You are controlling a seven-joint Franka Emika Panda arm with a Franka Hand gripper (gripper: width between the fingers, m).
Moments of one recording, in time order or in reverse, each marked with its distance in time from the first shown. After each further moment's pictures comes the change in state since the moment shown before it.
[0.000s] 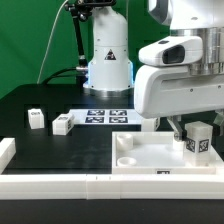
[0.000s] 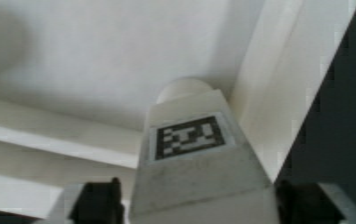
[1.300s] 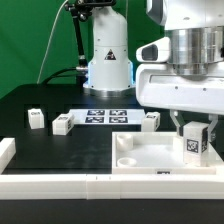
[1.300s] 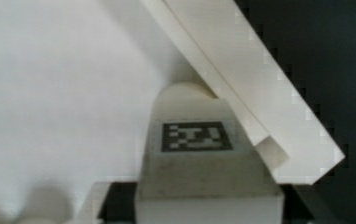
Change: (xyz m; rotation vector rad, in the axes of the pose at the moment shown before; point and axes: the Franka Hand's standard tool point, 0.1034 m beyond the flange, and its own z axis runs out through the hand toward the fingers) arm 0.000 0.004 -0.001 0.020 0.008 1.064
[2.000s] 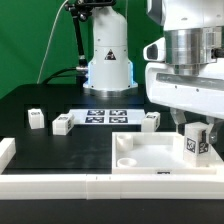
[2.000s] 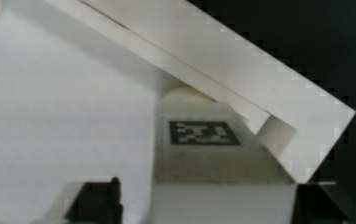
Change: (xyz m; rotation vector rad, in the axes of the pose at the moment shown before) arm 0.000 0.000 0.000 0.006 -0.008 0.232
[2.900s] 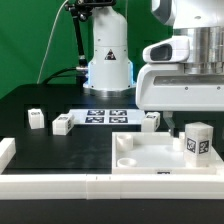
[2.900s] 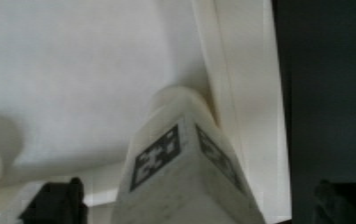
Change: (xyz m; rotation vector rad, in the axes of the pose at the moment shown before) arm -0.008 -0.004 0.000 -0.027 0.026 -0.883
